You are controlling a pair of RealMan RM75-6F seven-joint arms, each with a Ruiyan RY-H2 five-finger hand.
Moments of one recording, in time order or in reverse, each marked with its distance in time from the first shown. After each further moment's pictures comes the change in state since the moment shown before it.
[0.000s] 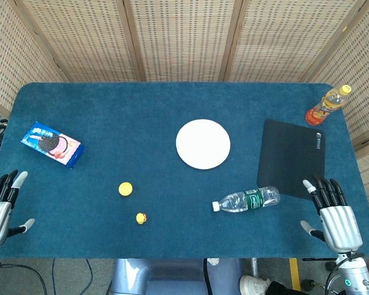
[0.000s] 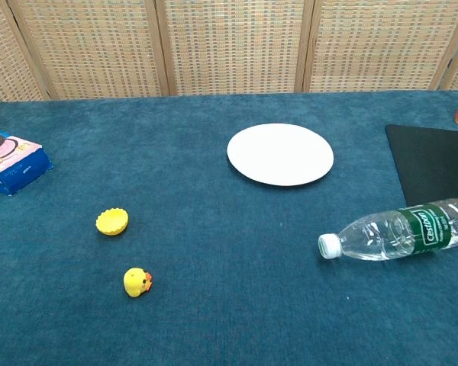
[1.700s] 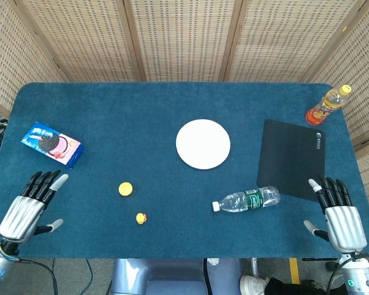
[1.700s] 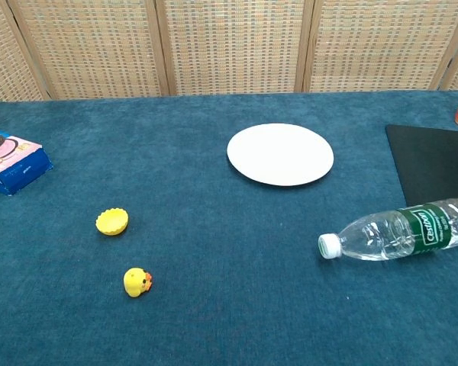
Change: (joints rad) left arm -0.119 -0.033 0.045 0.113 0.273 -0.058 -0.176; right arm -0.013 0.017 0.010 -0.034 0.036 0.001 0.007
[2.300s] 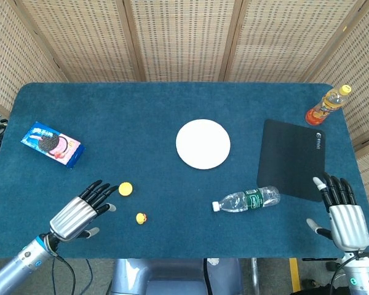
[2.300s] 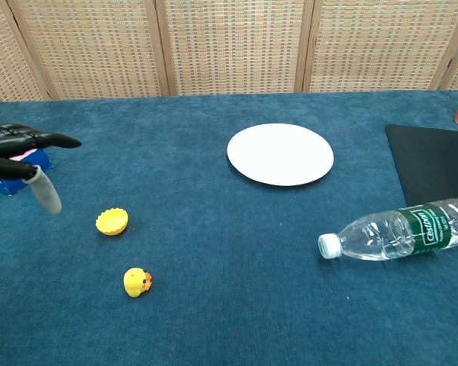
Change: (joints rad) left arm -0.207 -0.021 0.028 -0.080 0.107 -0.284 0.099; right arm 0.000 0.008 0.014 -0.001 0.026 -0.005 0.023
